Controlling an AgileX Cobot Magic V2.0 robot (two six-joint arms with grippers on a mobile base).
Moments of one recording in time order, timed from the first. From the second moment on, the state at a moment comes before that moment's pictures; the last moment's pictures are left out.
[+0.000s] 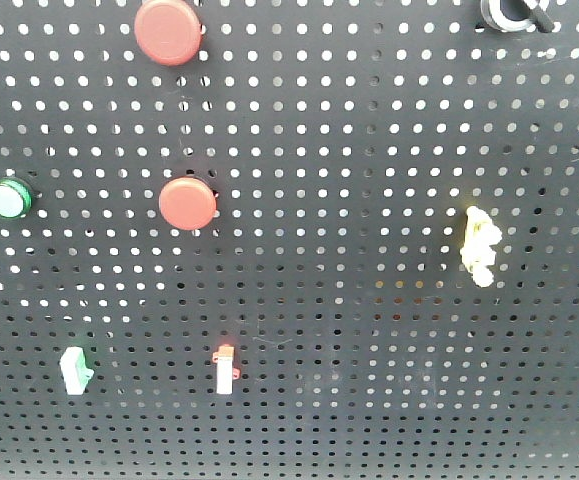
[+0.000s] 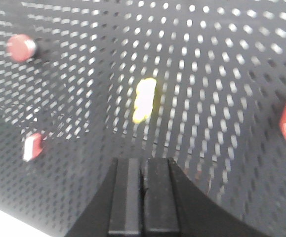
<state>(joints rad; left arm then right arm) -0.37 0.23 -0.48 -0.37 0.67 0.41 0.14 0.08 -0.51 0.60 0.46 -0.68</state>
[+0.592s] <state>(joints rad) -0.37 0.04 -0.39 -0.37 0.77 0.41 0.14 -0.01 -0.38 0.60 0.52 -0.66</state>
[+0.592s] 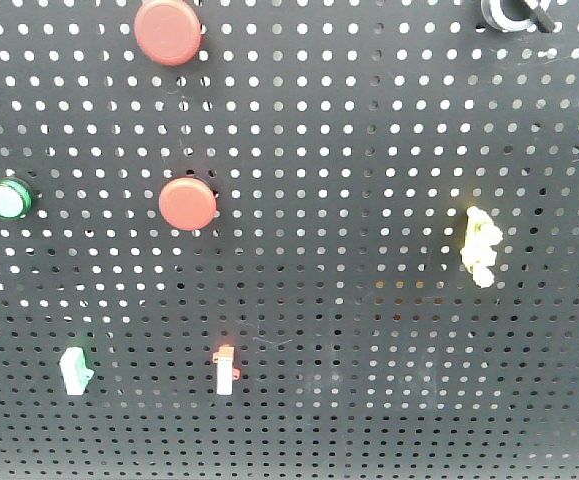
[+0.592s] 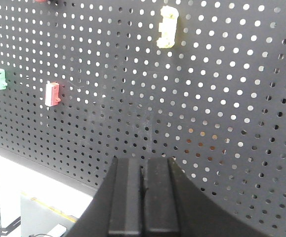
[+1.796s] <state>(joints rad) -0.16 -0.01 0.03 -0.07 0.09 0.17 0.14 -0.01 -0.38 0.60 0.53 -0.66</state>
